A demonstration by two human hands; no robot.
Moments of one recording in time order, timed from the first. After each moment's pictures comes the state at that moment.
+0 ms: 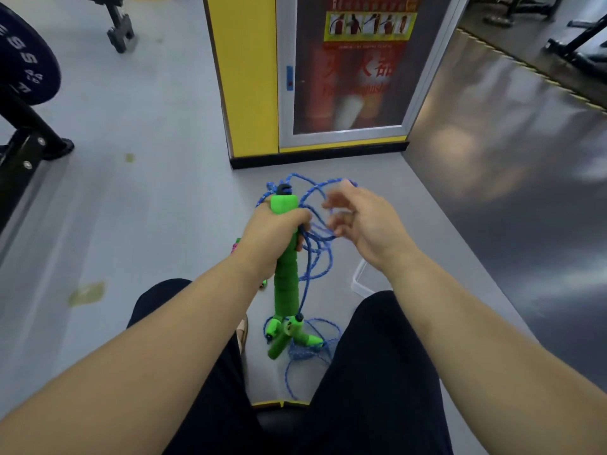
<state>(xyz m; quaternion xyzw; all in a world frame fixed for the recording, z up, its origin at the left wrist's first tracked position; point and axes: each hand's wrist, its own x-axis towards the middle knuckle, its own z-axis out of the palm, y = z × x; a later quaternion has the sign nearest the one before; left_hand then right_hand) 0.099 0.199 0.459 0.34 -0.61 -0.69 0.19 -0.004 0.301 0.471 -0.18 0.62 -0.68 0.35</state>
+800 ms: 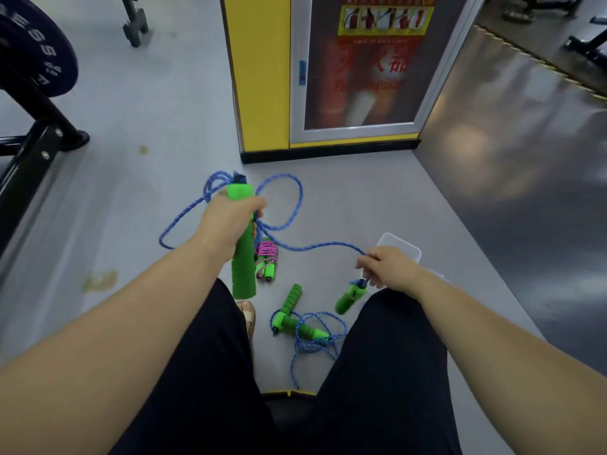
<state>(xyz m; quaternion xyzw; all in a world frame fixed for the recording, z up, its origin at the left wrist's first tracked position) 0.132 0.145 0.448 0.44 -0.61 -0.62 0.22 -0.031 0.345 0.386 -0.27 0.84 -0.28 0.37</state>
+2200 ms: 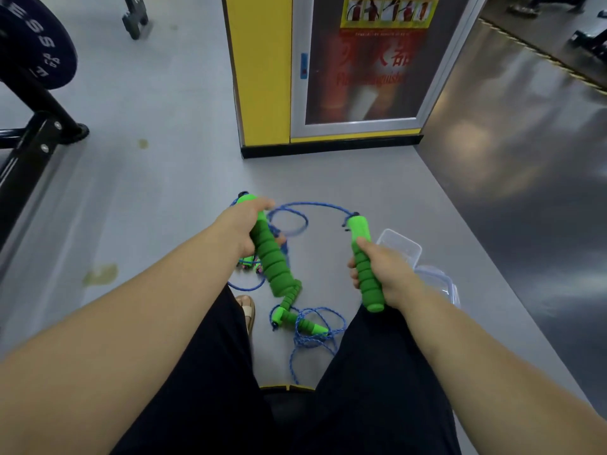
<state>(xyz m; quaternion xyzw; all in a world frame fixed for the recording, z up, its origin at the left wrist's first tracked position) 0.112 0.152 0.435 0.50 -0.39 -0.77 0.08 0.002 0.335 0.389 0.00 0.68 -0.59 0.43</state>
